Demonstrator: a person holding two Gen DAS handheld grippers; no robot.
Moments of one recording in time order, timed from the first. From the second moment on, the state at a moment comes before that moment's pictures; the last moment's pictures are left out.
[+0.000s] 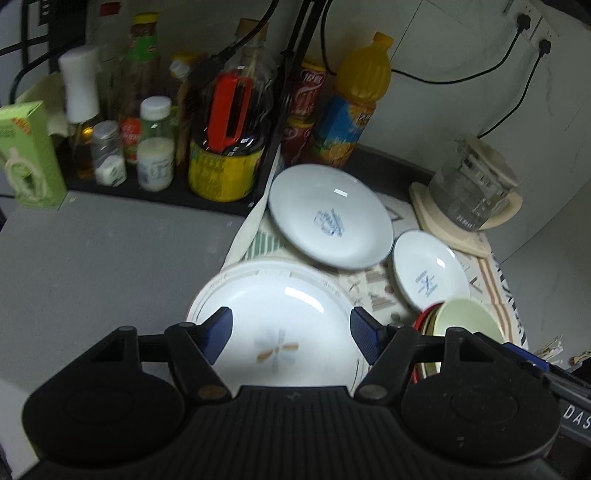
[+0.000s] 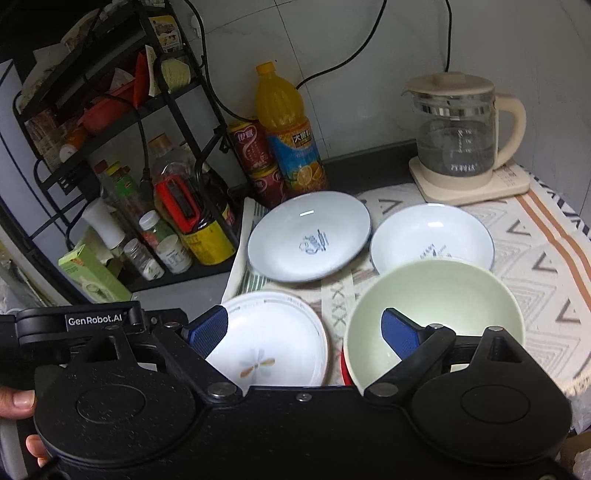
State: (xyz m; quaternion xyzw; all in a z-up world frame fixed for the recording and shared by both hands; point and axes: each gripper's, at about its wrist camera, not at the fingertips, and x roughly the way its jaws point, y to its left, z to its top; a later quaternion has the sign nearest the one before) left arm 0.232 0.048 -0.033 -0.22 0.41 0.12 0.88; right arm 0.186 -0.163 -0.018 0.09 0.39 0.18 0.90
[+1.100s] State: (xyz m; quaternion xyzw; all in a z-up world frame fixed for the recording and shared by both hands) left arm 0.376 0.108 -0.113 -0.23 0.44 0.06 0.86; right arm 0.333 -0.096 -0.089 0.14 0.48 0.07 0.87
